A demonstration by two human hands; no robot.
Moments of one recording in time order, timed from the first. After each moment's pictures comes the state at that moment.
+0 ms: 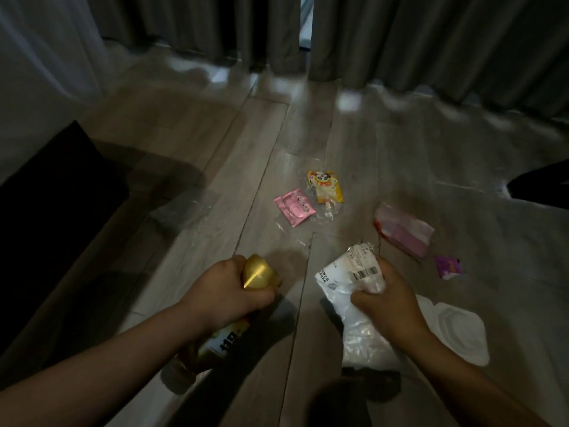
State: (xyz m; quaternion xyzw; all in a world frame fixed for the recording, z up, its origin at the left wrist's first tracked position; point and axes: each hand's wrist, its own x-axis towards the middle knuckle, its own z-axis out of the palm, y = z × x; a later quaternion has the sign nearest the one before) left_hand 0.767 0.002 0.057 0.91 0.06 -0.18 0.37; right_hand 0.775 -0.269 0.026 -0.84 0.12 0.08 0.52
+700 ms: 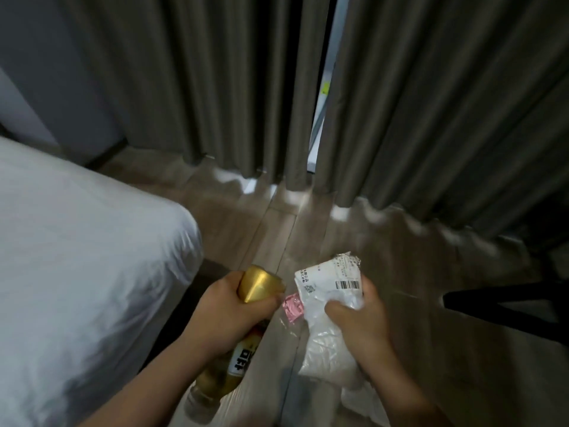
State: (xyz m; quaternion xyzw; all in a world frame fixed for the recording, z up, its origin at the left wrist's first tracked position) left_hand 0.796 0.020 0.530 0.86 0.17 -0.05 0.47; right_hand 0.825 -0.188 0.505 -0.77 0.14 0.05 0.62
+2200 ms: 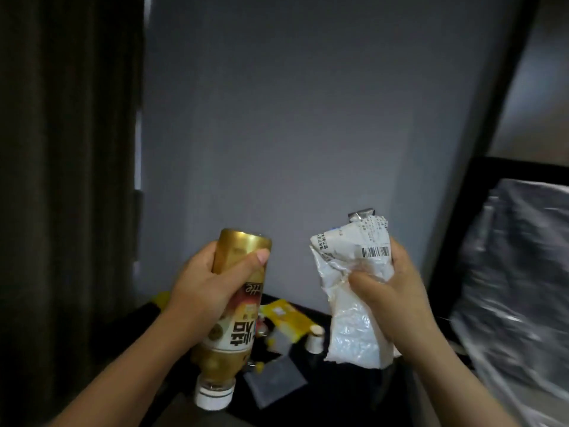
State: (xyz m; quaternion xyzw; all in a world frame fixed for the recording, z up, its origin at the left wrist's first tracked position) left_hand 0.652 -0.327 1.161 0.51 -0.50 -0.26 0.65; right_hand 0.425 -0.388 1.176 -0.67 0.37 -0.57 0.29
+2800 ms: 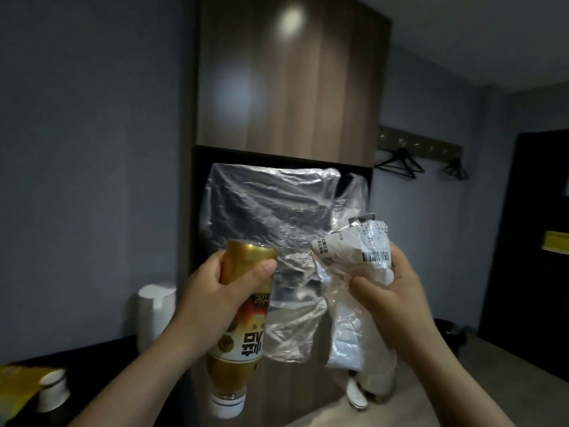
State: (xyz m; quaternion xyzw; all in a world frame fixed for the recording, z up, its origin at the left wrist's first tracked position) left_hand 0.241 -0.310 1.184 0.23 -0.71 -0.46 0.48; right_hand 0.044 -0.188 1.186 -0.49 0.56 -0.66 0.00
